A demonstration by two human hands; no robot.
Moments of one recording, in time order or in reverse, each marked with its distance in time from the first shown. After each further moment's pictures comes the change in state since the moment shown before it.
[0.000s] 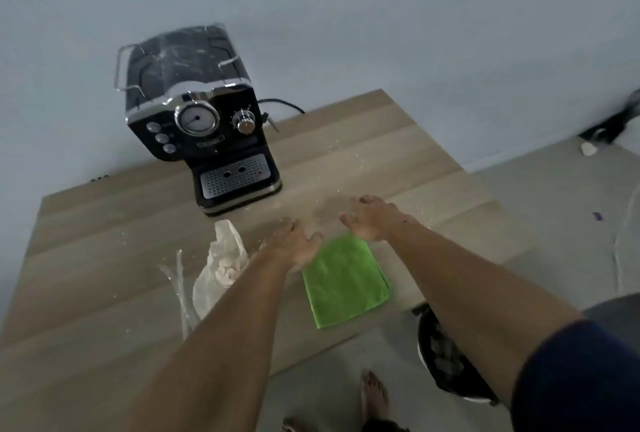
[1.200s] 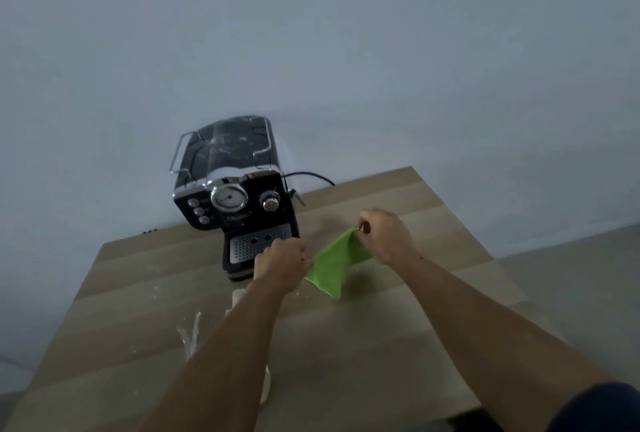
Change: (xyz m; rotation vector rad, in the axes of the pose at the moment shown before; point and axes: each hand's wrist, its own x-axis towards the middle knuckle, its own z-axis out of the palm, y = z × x) left_hand 0.005 0.028 -0.084 -0.003 0.533 -0.015; right_hand 0.041 -0.002 -0.088 0.343 0.500 -0.216
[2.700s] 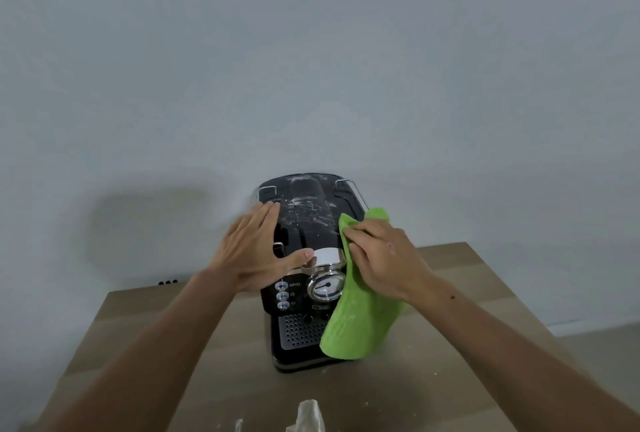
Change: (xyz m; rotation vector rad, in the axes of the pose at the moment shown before) left_hand 0.121 -0.179 -0.154 0.047 0.232 0.275; right_hand 0.114 -0.173 0.038 -0.351 0.075 -0.519
